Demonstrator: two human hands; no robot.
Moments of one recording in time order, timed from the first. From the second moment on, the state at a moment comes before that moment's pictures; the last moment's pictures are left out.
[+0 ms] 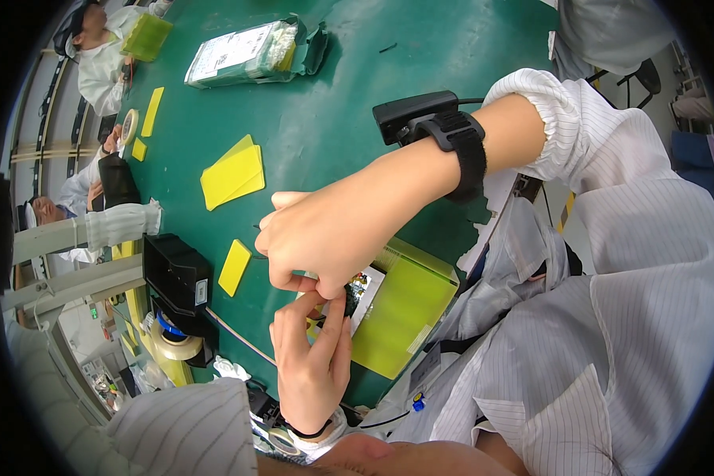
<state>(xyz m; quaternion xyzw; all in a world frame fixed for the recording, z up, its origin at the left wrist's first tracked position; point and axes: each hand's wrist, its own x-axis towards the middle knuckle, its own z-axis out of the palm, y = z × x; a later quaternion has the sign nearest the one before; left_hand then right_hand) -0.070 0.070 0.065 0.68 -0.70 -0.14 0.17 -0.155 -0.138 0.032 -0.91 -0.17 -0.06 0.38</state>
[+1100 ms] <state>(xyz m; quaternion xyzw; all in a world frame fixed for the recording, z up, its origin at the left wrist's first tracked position) -0.074 0.073 0.067 0.67 -0.70 -0.16 0.17 -0.183 -0.134 0.022 -0.92 -0.24 -0.25 0.17</state>
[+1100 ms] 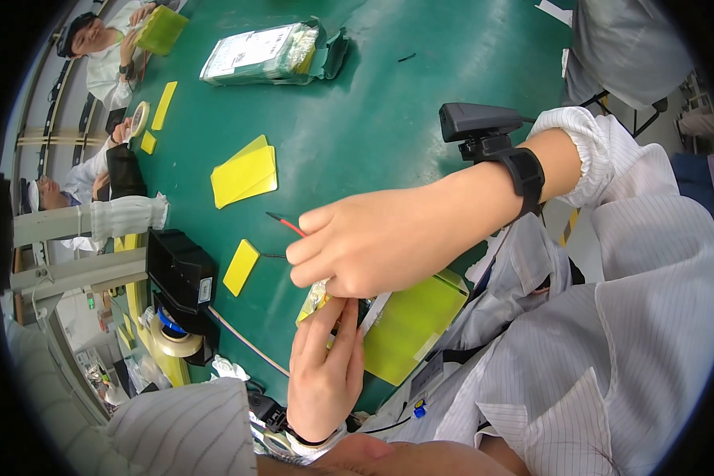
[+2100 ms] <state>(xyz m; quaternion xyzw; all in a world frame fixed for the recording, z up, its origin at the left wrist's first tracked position) -0.073 0.076 0.074 0.71 -0.68 -0.16 0.11 -0.194 -0.127 0.014 -0.93 -0.16 -0.32 0.10</state>
